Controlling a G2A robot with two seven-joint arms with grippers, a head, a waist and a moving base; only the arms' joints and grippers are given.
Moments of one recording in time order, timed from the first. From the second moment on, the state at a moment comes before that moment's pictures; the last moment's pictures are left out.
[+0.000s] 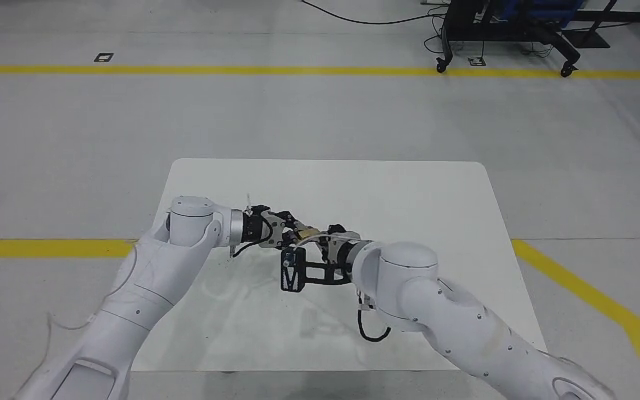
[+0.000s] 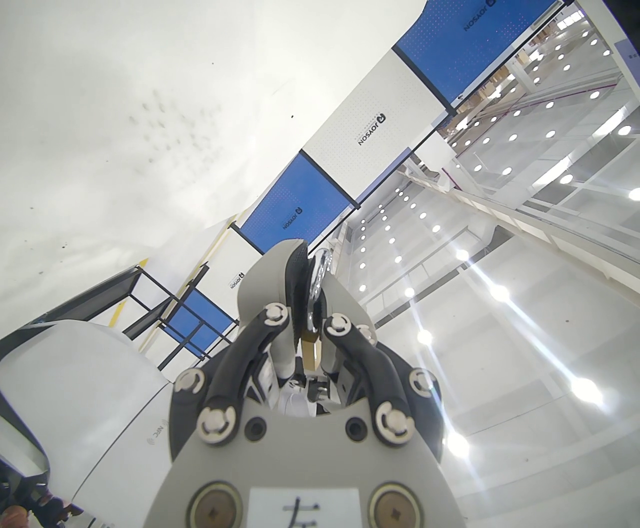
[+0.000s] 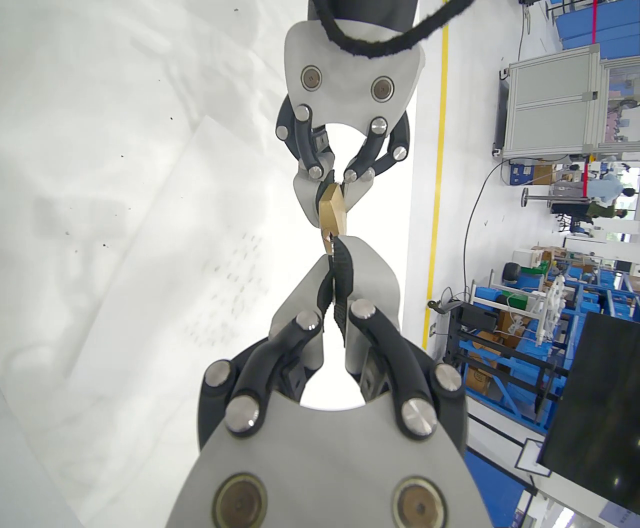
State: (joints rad) left arm 0.84 -1.10 -0.91 -1.20 -0.75 0.70 -0.97; right arm -1.03 -1.20 0.77 -2.07 -1.52 -0.65 1.14
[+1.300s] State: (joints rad) left arm 0.84 -1.10 -0.90 -1.21 -0.76 0.71 -1.00; right arm -0.96 -1.24 0.62 -2.01 -1.62 -0.59 1.23
